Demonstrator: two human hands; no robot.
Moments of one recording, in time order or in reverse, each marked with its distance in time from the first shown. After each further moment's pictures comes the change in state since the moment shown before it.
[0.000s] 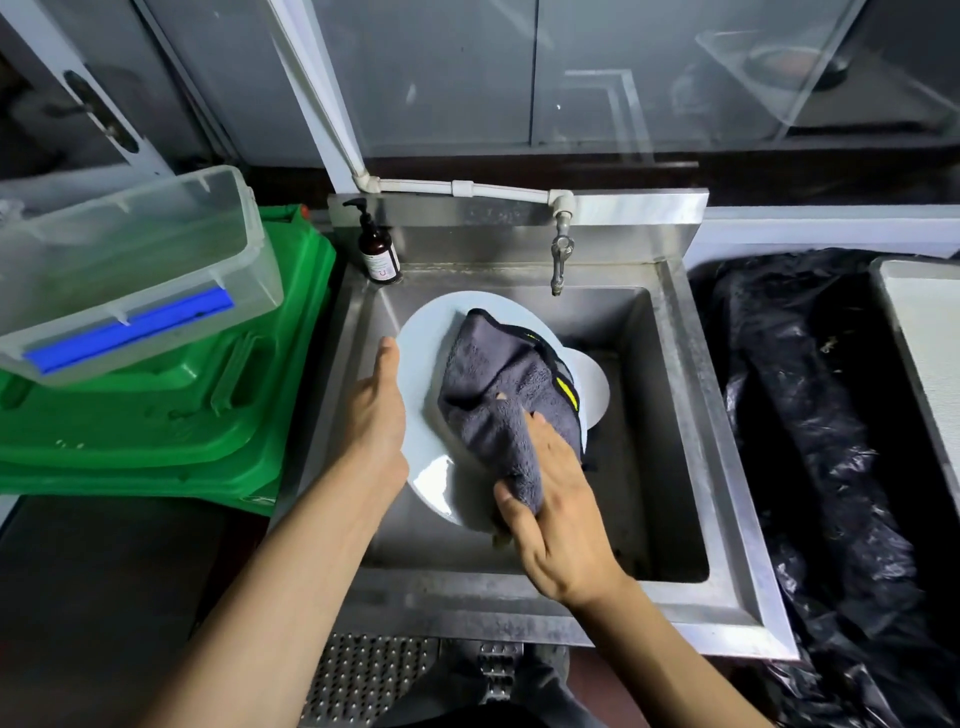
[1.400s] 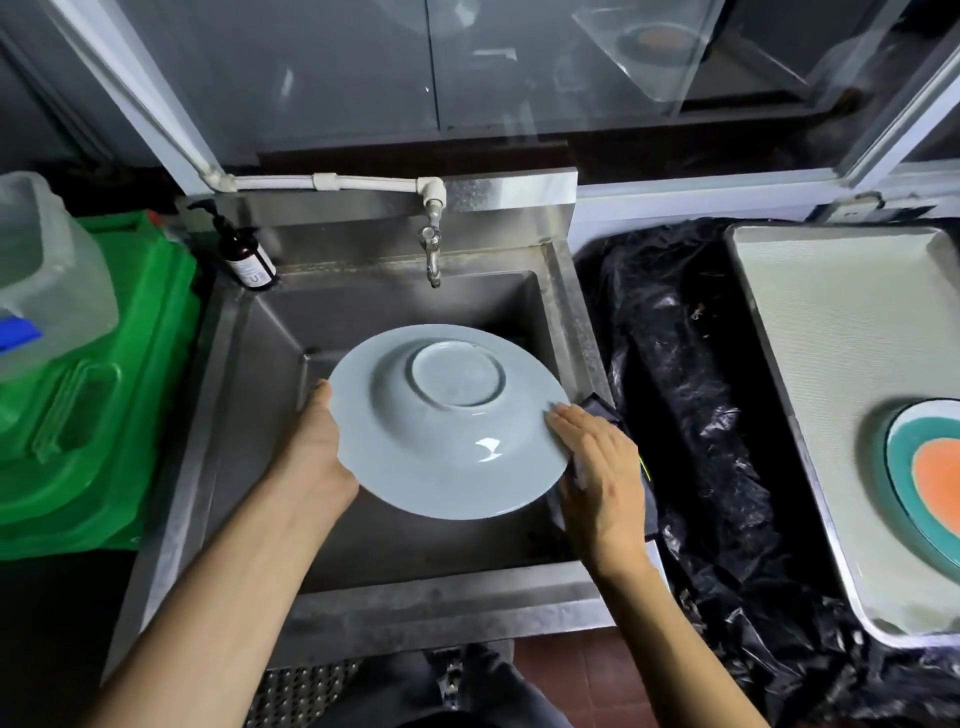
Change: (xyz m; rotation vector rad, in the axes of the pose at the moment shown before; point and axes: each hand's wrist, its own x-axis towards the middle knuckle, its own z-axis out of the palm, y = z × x) left_hand -0.039 -0.022 0.088 -0.184 -0.350 -0.204; right_hand -0.068 0.137 -0.110 -0.282 0.314 0.105
